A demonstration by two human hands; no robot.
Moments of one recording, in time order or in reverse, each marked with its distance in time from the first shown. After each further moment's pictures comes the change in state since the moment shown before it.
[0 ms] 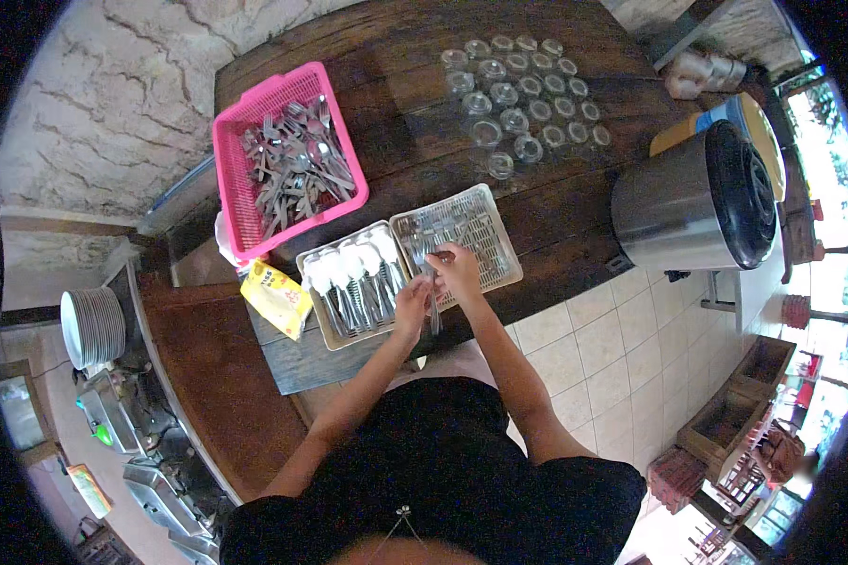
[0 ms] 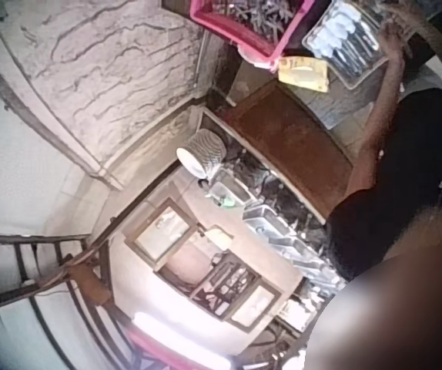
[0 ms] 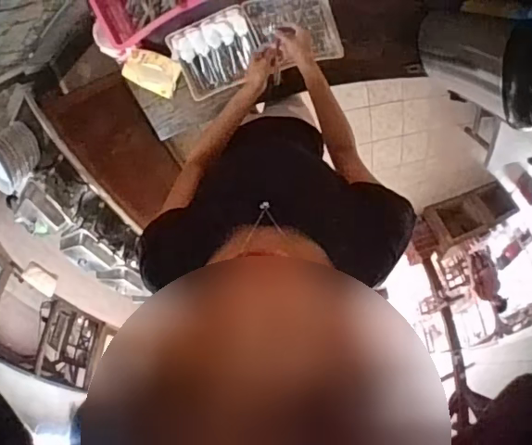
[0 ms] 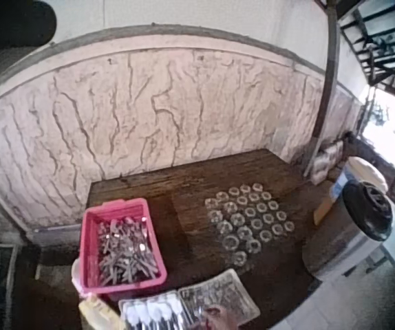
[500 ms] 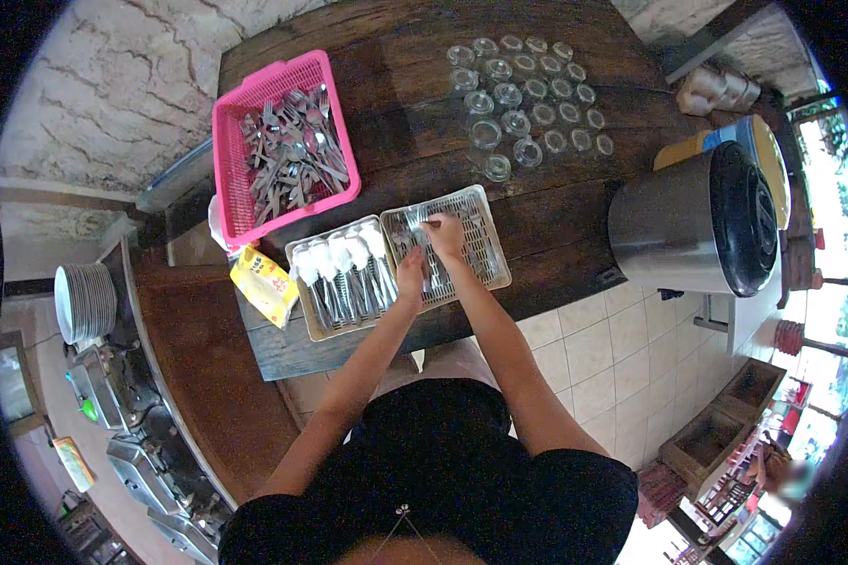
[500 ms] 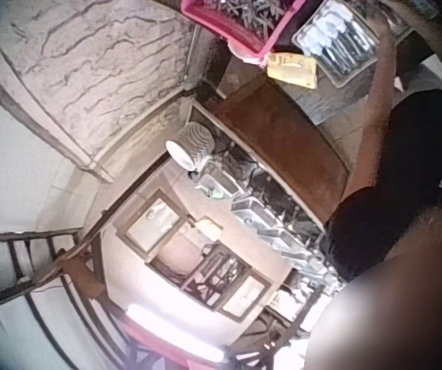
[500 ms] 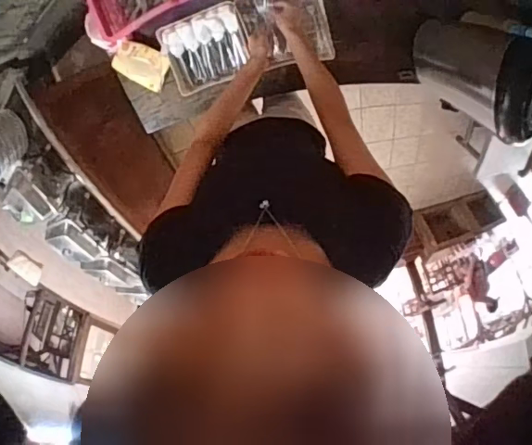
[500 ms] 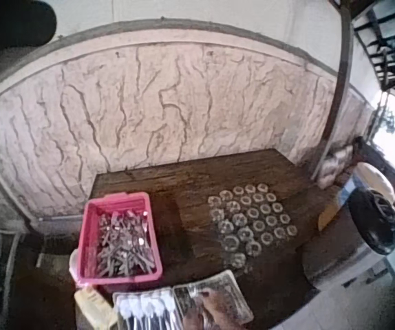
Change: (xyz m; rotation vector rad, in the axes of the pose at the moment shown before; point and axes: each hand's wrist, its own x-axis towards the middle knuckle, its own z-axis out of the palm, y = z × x) left_hand 0.076 -0.030 0.025 0.100 0.311 0.055; right_hand 0.113 0.073 -0.007 -0.390 0.068 -0.162
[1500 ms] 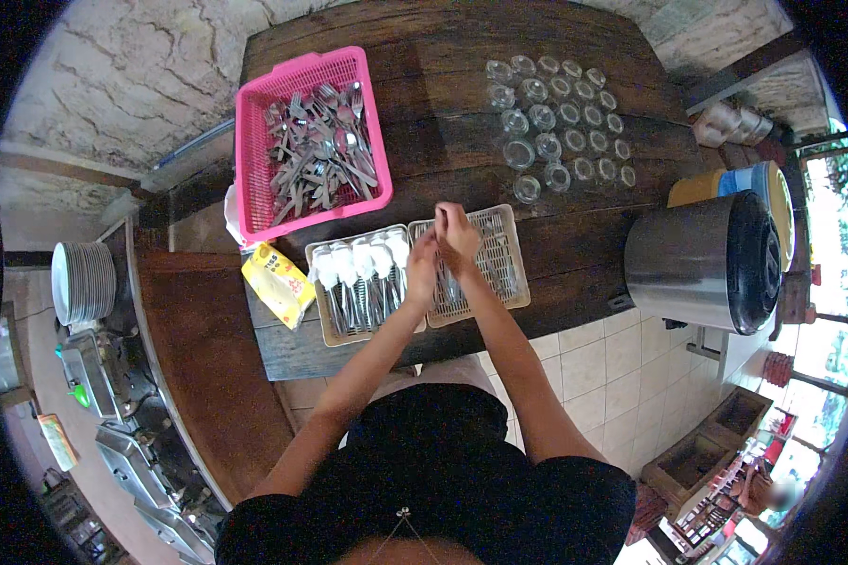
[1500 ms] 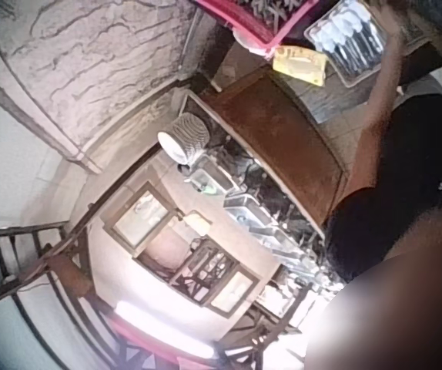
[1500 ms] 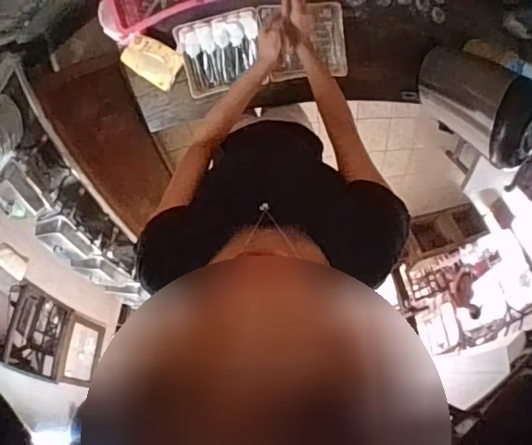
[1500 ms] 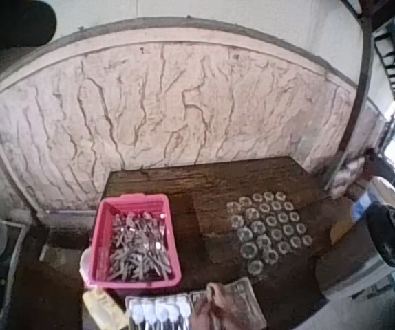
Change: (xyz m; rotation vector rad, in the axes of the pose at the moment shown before) left_hand -0.009 0.075 -0.011 -0.210 -0.187 0.209; right_hand -0.018 -0.102 -0.003 -0.297 0.263 -0.530
